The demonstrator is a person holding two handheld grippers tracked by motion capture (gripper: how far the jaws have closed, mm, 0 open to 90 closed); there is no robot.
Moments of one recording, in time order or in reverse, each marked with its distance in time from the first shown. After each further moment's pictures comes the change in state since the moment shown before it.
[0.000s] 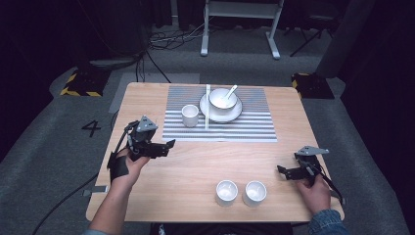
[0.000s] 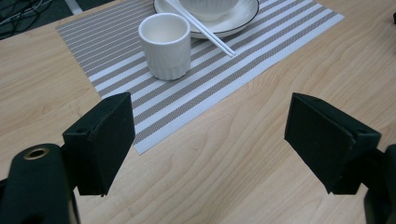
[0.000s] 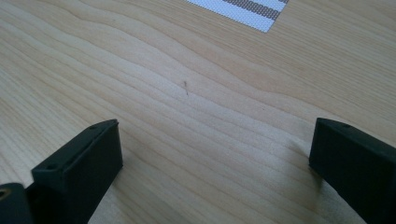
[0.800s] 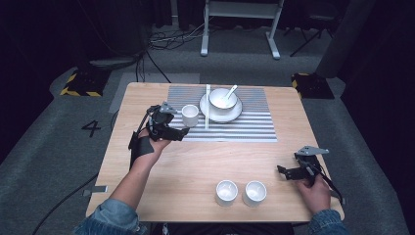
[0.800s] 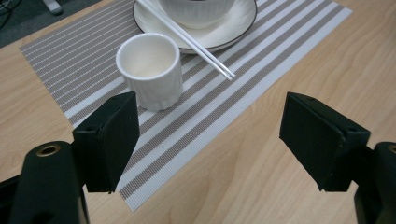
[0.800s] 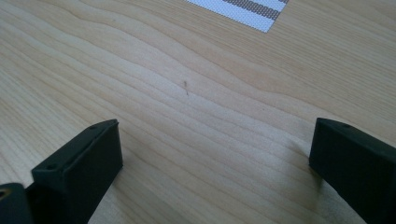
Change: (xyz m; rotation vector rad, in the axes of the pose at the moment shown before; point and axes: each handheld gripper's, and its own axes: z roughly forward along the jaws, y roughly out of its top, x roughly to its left) left arm 0.004 0.049 0.055 0.082 -0.059 0.053; right arm 0.000 0.000 0.000 0.000 0.000 0.000
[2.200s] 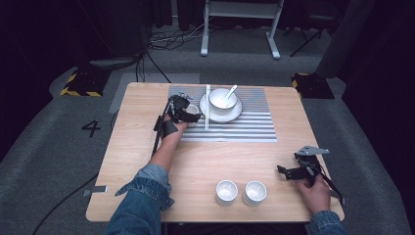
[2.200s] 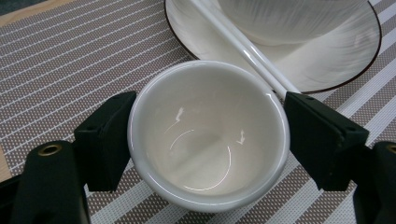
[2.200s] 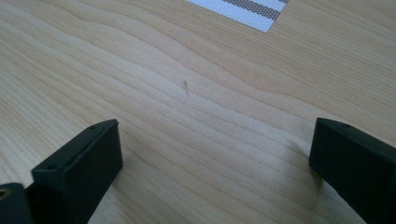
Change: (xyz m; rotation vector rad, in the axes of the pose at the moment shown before) left arm 0.052 0.029 0.136 0.019 0.054 -0.112; right arm 0.000 0.000 0.000 0.000 0.000 0.000
